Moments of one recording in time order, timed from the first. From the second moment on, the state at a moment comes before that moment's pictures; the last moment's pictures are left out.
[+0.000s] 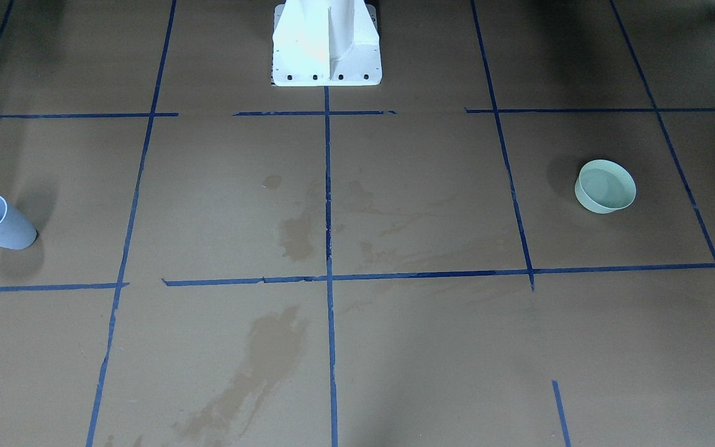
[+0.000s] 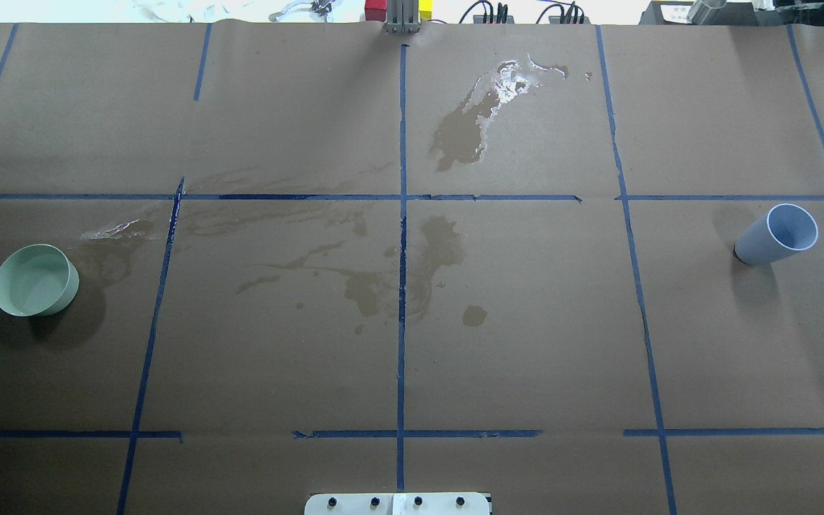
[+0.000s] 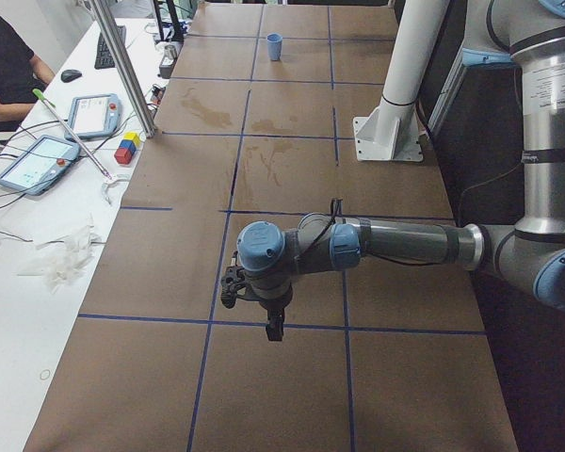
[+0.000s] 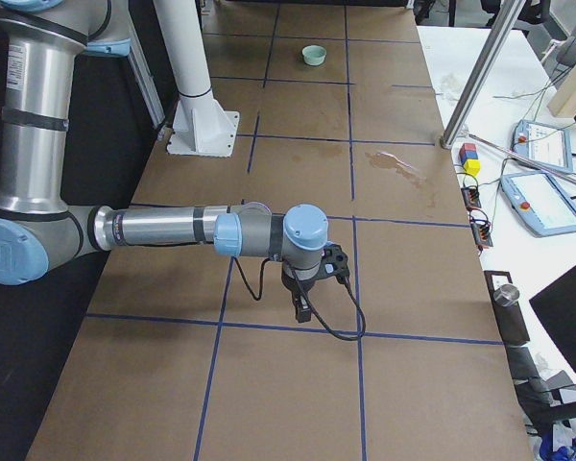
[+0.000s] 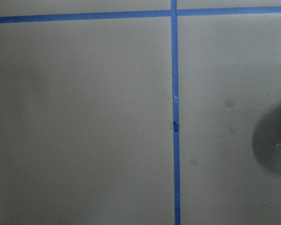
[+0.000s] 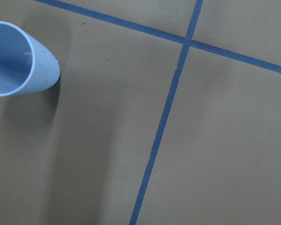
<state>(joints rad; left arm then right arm) -1.61 -1.41 -1.79 -1.36 -2.35 0.17 1.52 -1.75 1.83 -1.66 2.32 -0.25</state>
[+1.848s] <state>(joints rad) -1.61 -1.43 -1.79 -1.40 -2.35 0.18 1.52 -1.75 1.82 -1.66 2.33 -0.25</state>
